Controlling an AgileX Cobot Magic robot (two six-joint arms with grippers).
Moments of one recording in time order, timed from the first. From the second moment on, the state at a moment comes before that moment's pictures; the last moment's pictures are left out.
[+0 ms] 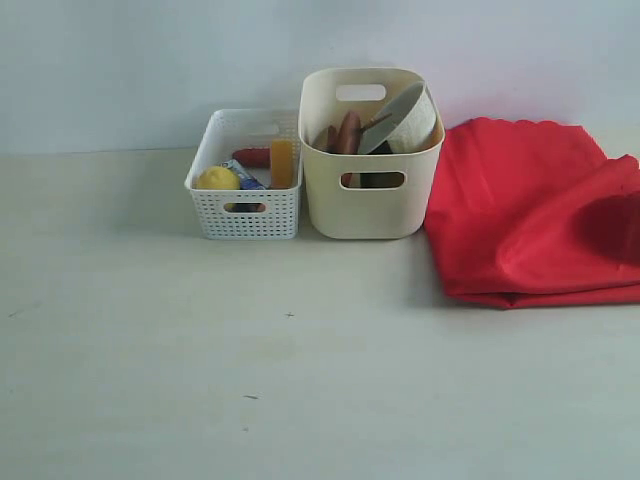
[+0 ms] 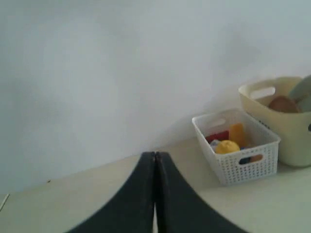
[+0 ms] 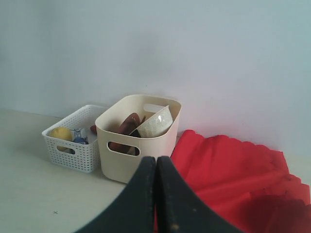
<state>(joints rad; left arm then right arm) -0.16 0.15 -0.34 -0.01 0.29 0.23 0.00 0.15 -0.44 0.59 0.57 -0.57</state>
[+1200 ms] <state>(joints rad) -0.04 0.01 0.00 0.11 0.34 -0.15 0.00 0.15 -0.44 0.60 0.57 -0.57</state>
